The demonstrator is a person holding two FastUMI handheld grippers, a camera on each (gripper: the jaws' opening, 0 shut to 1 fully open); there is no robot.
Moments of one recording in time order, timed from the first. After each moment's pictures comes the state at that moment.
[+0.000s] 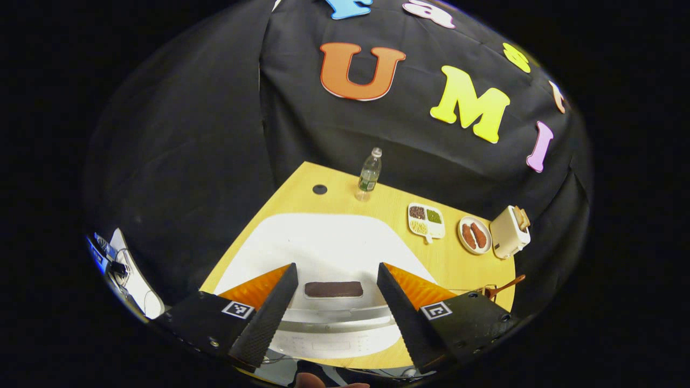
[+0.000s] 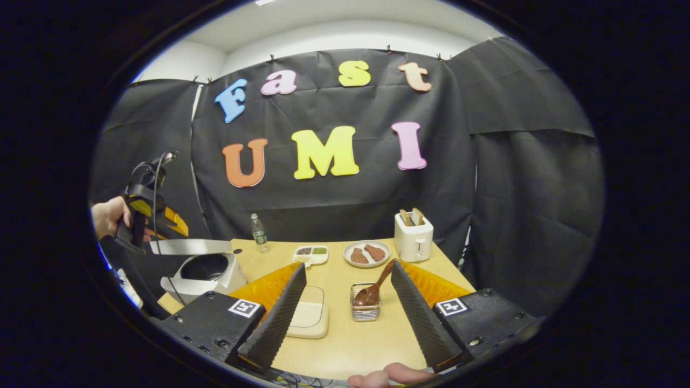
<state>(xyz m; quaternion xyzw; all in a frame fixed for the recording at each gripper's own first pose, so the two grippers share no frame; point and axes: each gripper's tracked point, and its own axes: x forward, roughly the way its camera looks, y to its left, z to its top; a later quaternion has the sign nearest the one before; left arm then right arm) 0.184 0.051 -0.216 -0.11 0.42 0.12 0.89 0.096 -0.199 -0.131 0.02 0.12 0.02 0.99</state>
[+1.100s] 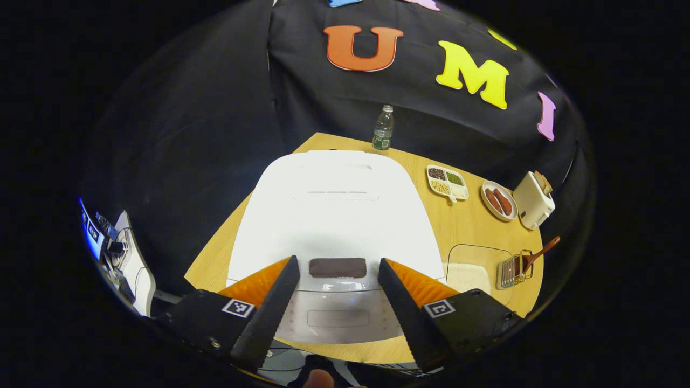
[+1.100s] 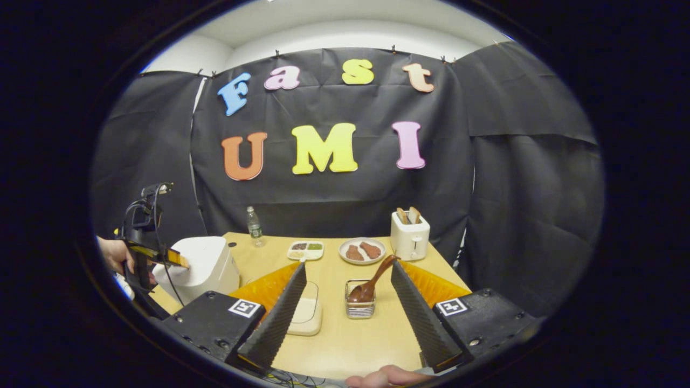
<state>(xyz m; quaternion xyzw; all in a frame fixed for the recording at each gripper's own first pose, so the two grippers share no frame) 0.126 0.041 -0.304 -0.06 0.42 0.14 0.89 0.092 -0.204 -0.156 0.01 0.13 0.01 0.99</state>
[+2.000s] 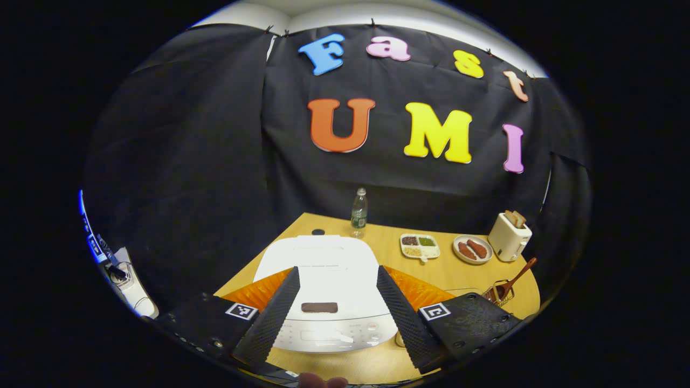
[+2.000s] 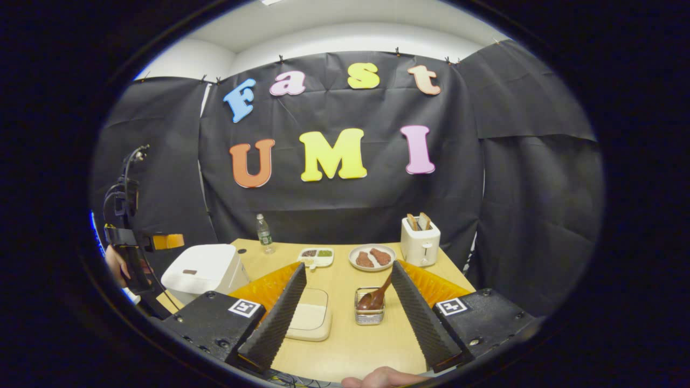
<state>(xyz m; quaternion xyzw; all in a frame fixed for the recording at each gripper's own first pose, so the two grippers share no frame) 0.132 0.005 -0.151 -0.01 0.18 0.10 0.98 0.103 -0.189 -0.121 0.02 0.10 0.04 0.99</state>
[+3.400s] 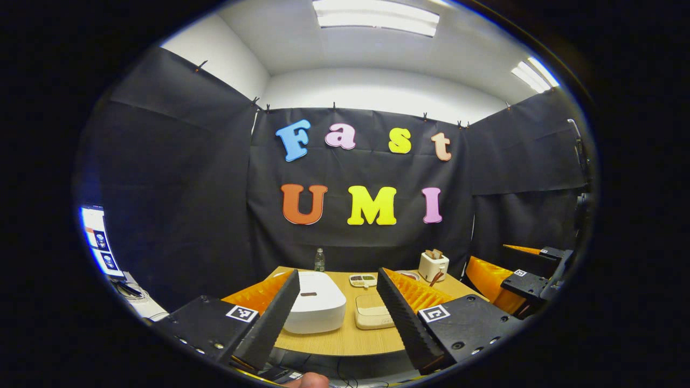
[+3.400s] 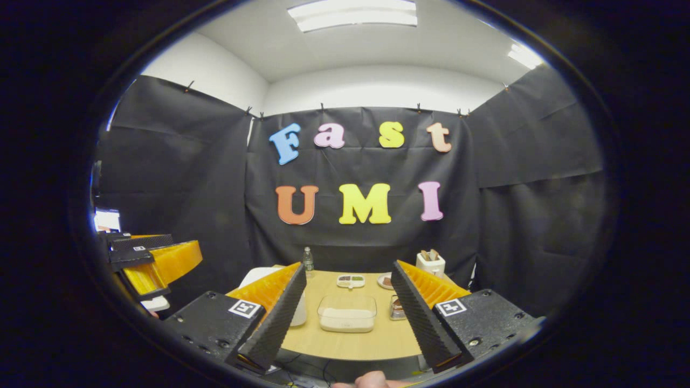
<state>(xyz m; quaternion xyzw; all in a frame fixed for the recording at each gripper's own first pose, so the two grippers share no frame) -0.142 -0.045 -0.032 0.00 0.02 -0.01 1.00 -0.141 -0.058 -0.038 0.00 0.00 0.06 1.00</state>
